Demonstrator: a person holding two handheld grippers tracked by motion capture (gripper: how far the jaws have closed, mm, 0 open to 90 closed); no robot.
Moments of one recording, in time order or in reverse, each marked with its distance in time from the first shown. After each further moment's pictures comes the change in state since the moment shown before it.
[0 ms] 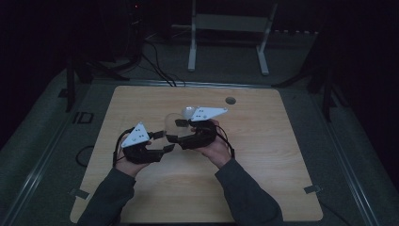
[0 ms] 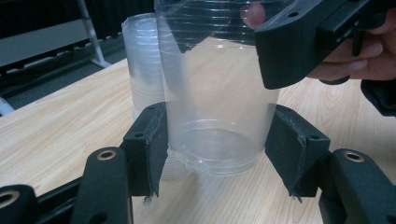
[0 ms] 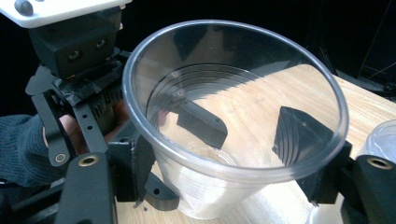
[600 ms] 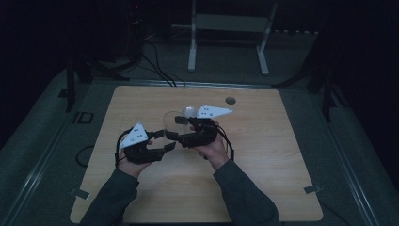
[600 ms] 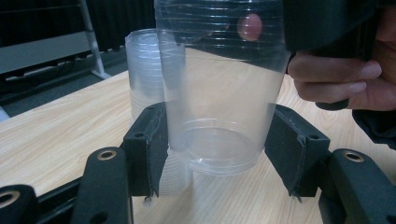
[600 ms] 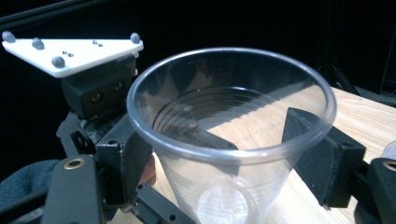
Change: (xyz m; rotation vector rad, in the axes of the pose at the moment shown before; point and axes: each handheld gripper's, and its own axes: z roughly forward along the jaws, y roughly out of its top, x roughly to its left) left arm -0.001 -0.003 0.002 -0.068 0.002 -0.036; right arm -0.003 -0.002 -0.002 -0.140 0.057 0.098
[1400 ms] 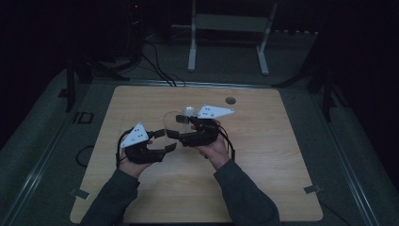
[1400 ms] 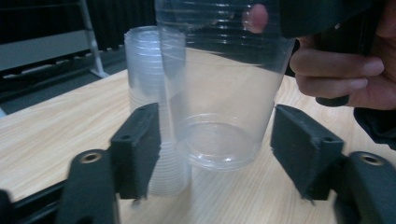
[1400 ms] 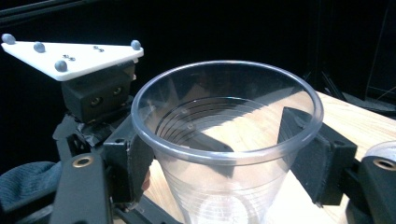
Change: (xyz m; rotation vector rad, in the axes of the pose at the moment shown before) left arm 0.001 -0.002 0.002 -0.009 -0.001 -0.021; right arm 0.001 0.001 -0.003 -0.008 -0.034 -0.036
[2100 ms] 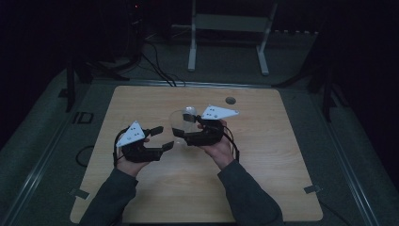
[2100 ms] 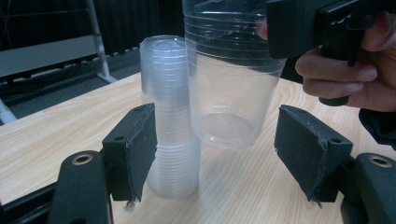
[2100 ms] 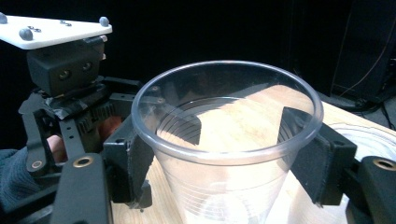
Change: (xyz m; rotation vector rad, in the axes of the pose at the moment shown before) left arm 0.004 0.002 -0.006 -0.011 0.018 0.003; right arm -0.004 -0.002 -0.011 0.024 -0.101 -0.041
